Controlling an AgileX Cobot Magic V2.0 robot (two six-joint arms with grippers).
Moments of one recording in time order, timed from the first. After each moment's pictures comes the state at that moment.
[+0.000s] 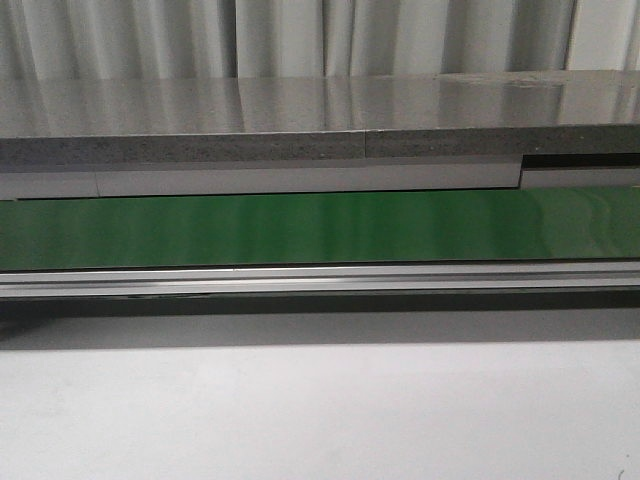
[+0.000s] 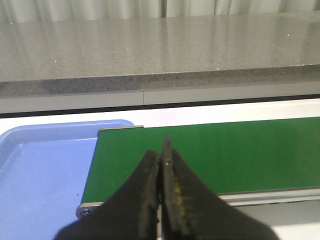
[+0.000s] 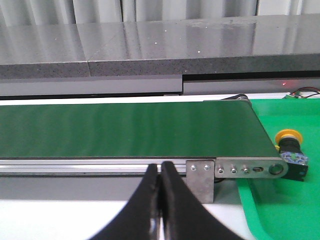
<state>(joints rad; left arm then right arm) -0.02 0.36 -0.26 -0.34 0.15 0.35 0.03 -0.01 0.03 0.13 0.13 -0.07</state>
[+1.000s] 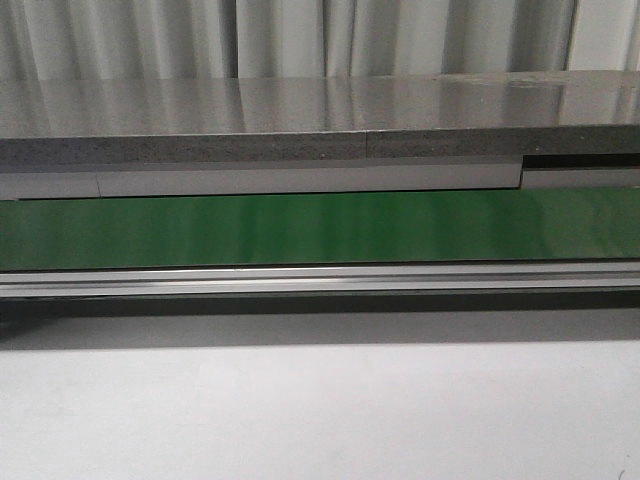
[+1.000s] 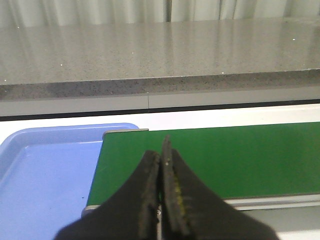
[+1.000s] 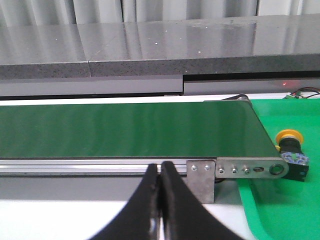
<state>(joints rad) -0.02 0.36 -0.24 -0.34 0.11 0.35 0.03 -0.01 0.03 0.13 0.13 -0.07</state>
